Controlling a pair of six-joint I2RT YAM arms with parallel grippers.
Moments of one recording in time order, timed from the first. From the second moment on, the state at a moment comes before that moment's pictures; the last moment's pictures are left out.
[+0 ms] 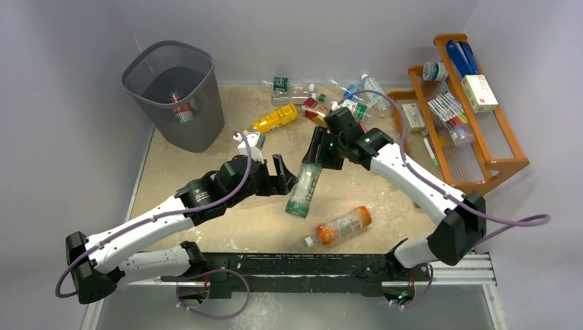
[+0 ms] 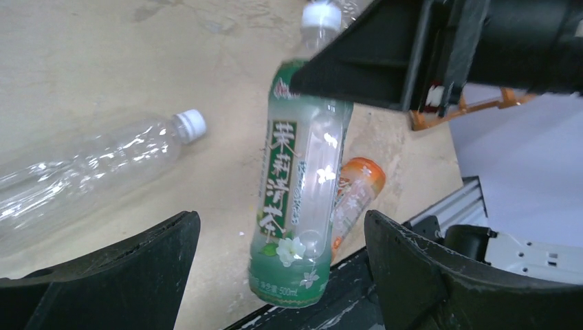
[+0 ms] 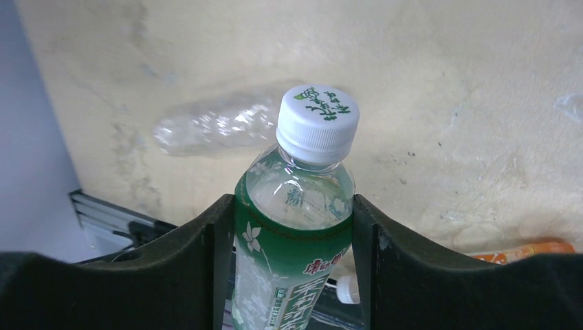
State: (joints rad) left arm -0.96 0.99 0.93 -0.43 -0.26 -0.80; right arm 0.64 1.46 1.28 -0.75 -0.01 0.79
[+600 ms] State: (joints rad) left arm -1.16 1.17 0.96 -0.34 -0.35 -0.77; right arm 0.64 1.35 1.43 -0.80 -0.03 0.79
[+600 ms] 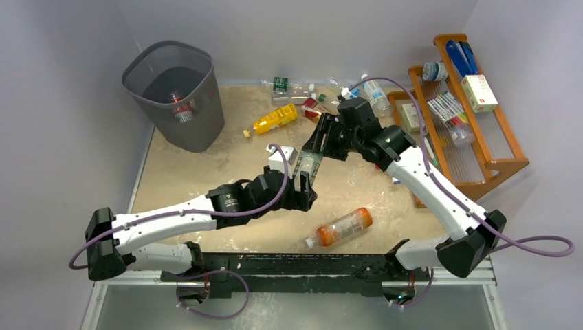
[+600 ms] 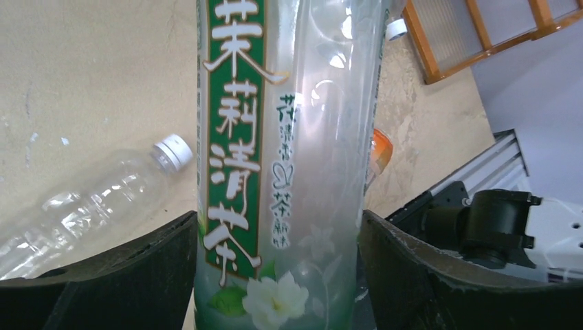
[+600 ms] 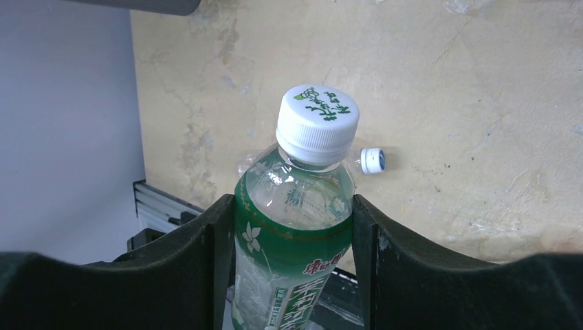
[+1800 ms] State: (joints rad) left arm -0.90 1.10 1.33 -0.71 -0.56 -0.66; right arm 0.54 1.12 1.21 -0.84 -0.02 0.80
